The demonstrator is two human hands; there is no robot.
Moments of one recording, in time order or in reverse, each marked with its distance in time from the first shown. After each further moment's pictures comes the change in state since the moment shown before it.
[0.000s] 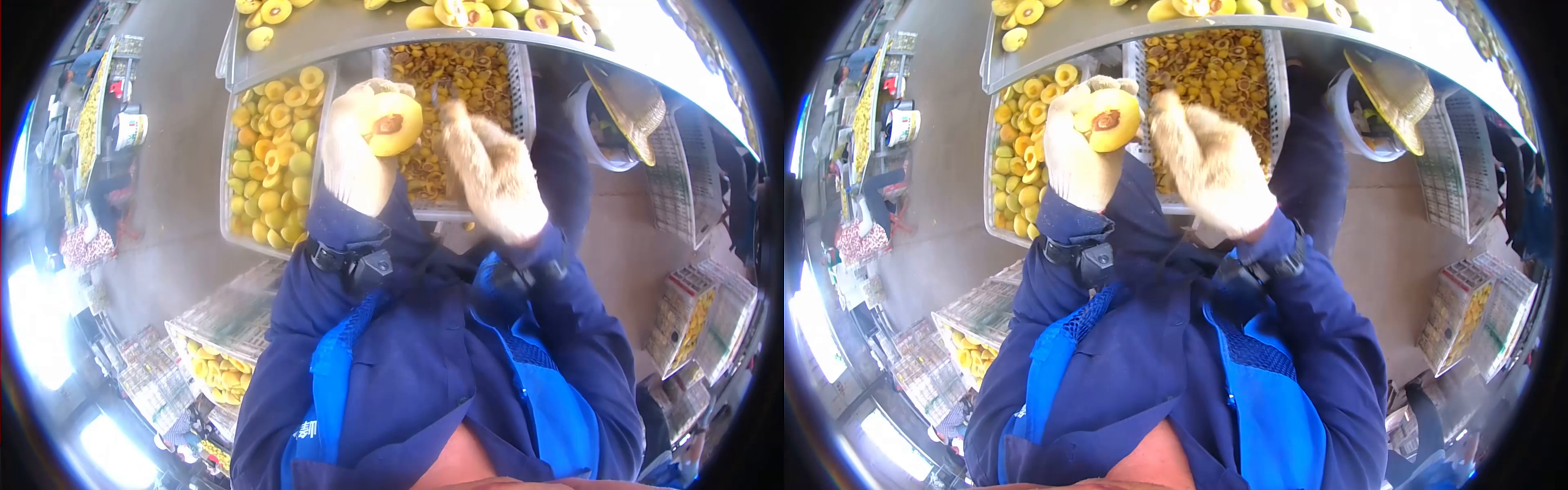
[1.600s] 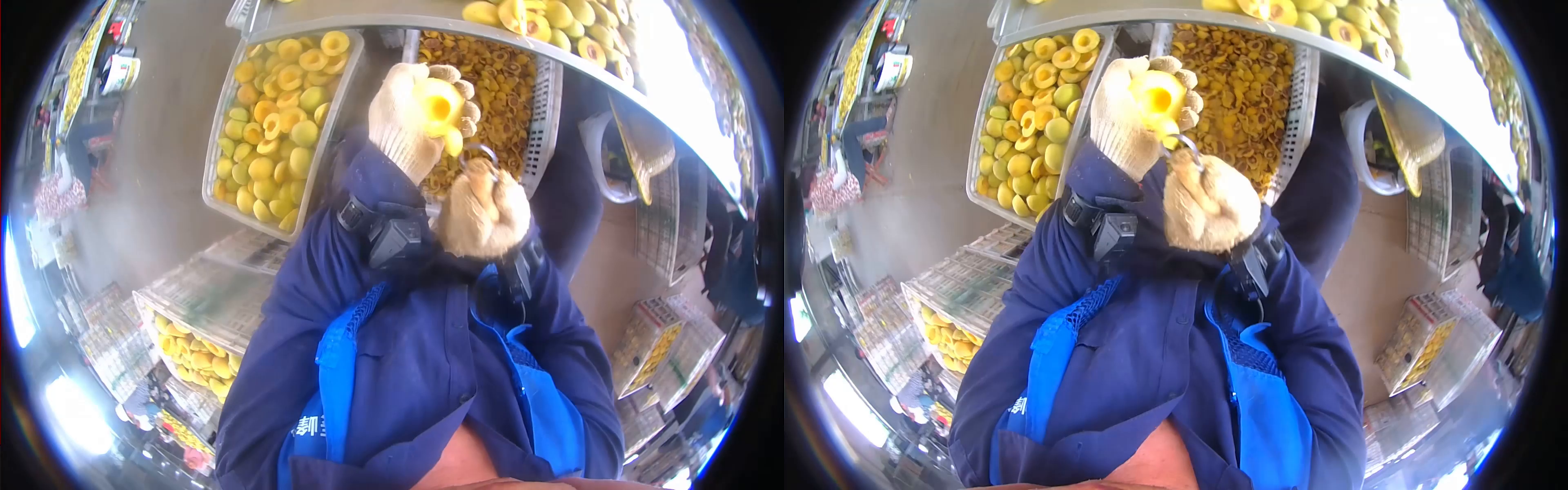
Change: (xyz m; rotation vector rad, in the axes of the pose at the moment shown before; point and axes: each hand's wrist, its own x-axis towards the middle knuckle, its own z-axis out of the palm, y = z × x) left_hand 0.035 -0.019 -0.022 -0.428 0.073 -0.368; right_hand 0.006 0.099 0.013 1.200 -0.495 0.420
